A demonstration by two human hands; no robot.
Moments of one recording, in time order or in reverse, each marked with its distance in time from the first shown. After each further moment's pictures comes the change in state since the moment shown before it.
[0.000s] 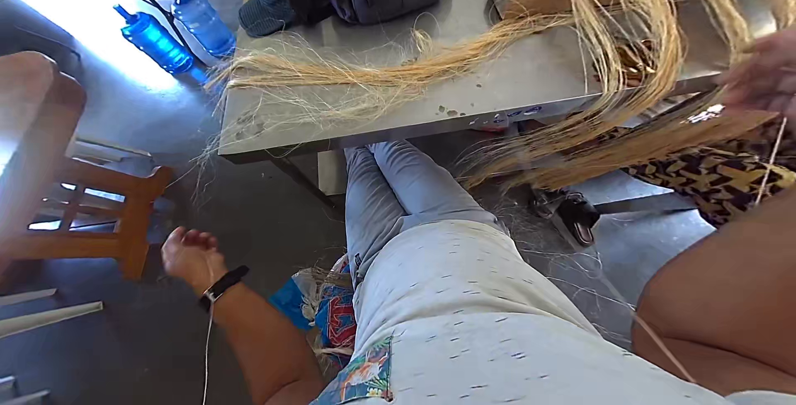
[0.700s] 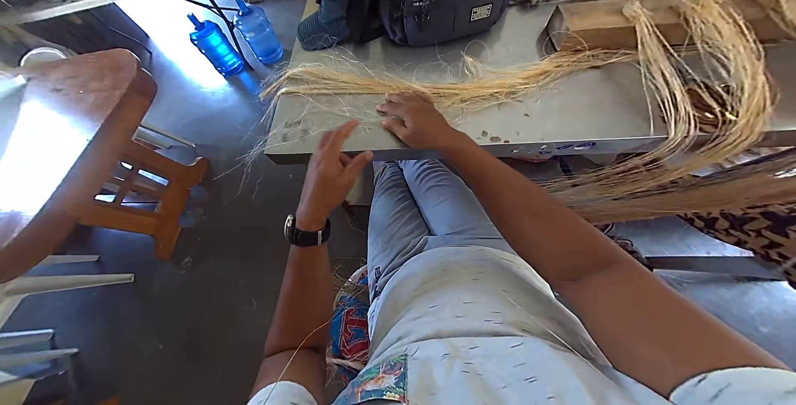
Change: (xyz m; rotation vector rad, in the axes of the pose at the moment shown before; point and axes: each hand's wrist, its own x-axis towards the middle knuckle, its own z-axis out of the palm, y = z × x) left_hand -0.124 0.057 0.145 0.761 -1.078 0.769; right_hand 0.072 -0.039 0.410 -0.491 -0.545 -0.778
